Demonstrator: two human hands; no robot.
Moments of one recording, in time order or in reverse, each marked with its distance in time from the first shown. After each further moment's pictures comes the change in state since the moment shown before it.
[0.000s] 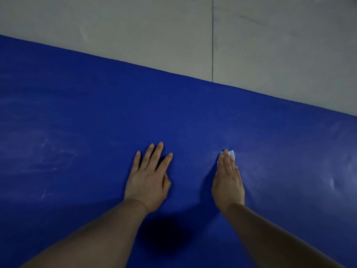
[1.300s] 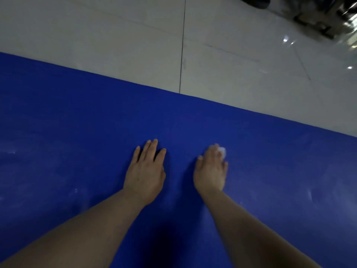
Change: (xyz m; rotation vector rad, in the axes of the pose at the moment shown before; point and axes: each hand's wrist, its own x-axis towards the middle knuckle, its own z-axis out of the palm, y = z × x) left_hand 0.051 0.095 0.015 0.022 0.161 -0.003; right_hand 0.055 0.046 -0.016 0.090 0.215 0.121
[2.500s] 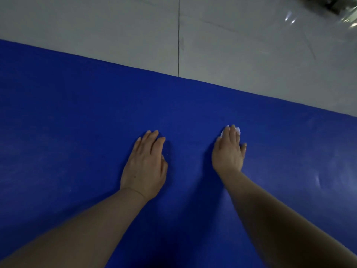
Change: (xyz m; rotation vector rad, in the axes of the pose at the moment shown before) left_hand 0.001 -0.003 0.015 -0.270 0.156 -0.023; right_hand 0.039 0.028 0.000 -0.010 0.005 0.072
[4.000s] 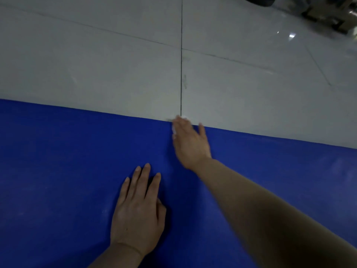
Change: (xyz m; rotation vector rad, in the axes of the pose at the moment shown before) left_hand 0.067 -0.016 -0.003 0.219 -0.094 -0.087; right_hand 0.129 -0.131 -0.013 -0.143 -0.082 -0.616
